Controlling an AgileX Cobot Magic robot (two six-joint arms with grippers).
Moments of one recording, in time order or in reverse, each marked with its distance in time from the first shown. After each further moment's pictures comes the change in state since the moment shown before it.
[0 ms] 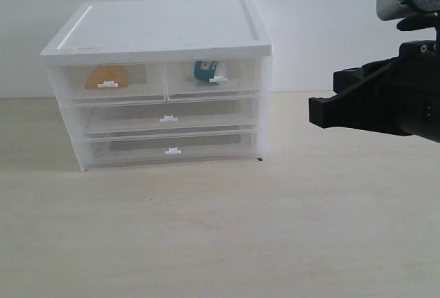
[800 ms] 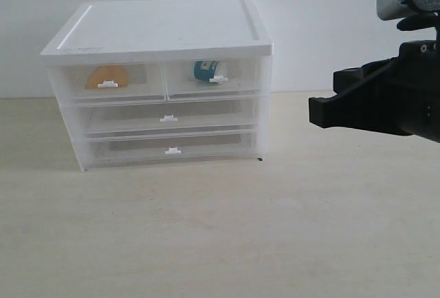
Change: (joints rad) left arm 0.000 0.000 0.051 0.485 0.131 -0.625; right arm 0.000 0.000 0.000 0.000 -0.001 0.000
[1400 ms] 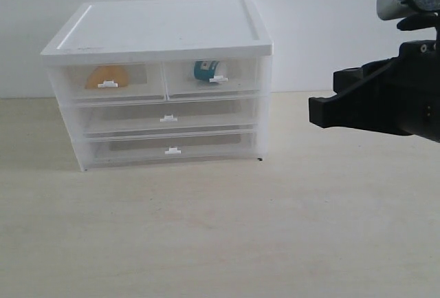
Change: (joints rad) left arm 0.000 0.000 0.000 0.002 0.014 0.048; right arm 0.000 0.000 0.000 0.000 0.000 0.000
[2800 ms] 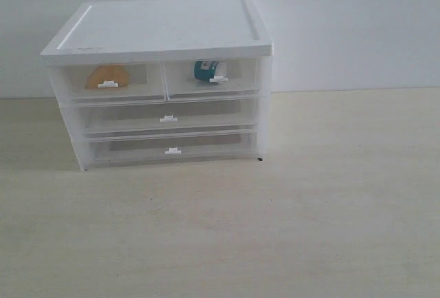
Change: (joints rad) left arm 0.000 0.000 0.000 0.000 0.000 0.003; right arm -0.384 -0.939 0.436 0.082 -0.323 0.037
